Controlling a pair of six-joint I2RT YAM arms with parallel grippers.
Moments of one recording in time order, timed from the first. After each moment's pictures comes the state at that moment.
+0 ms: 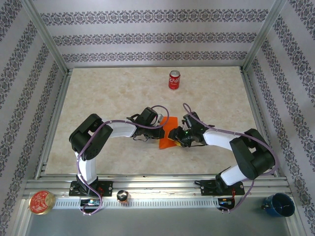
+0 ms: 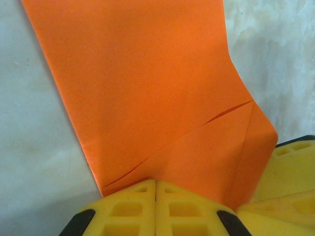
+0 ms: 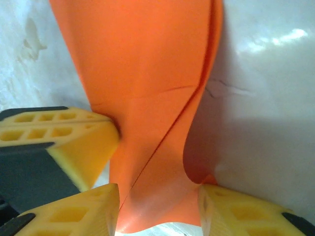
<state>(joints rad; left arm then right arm) -0.68 1.89 0.99 -0.05 0.42 -0.63 0.49 1.51 0.60 -0.10 -0.48 0.99</state>
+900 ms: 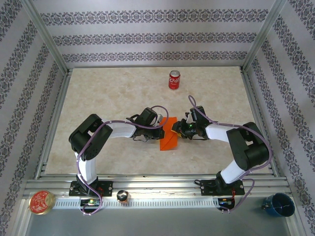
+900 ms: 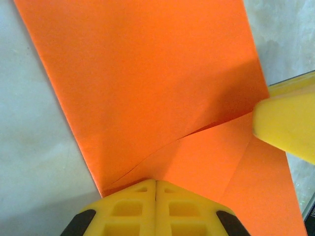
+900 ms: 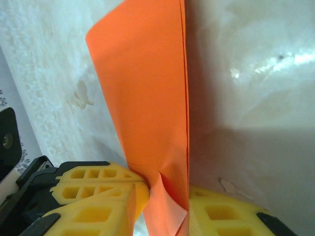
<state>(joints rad) -0.68 1.88 0.97 -0.04 0.43 -0.66 0.34 1.61 0.63 0.06 -0.61 0.94</state>
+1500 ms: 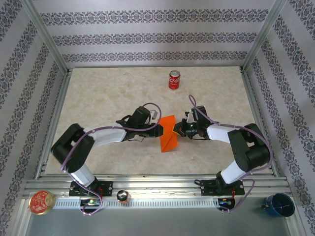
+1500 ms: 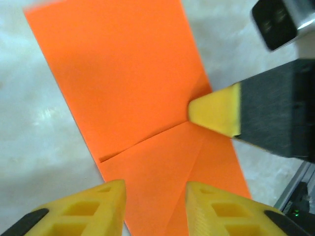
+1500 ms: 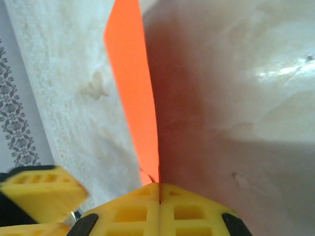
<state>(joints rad) -0.68 1.61 0.85 -0.02 0.32 -0.69 0.34 1.55 0.63 0.03 -0.64 0.88</state>
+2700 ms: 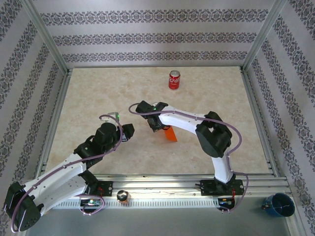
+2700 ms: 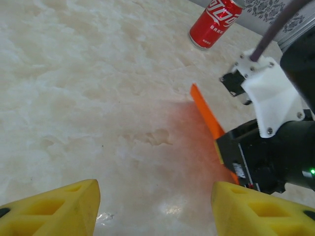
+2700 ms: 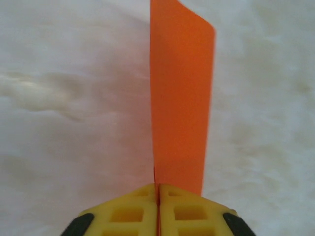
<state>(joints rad) -0.65 0.81 0.49 -0.20 -0.21 -0.69 0.86 2.01 1.53 -0.91 0.36 0.46</state>
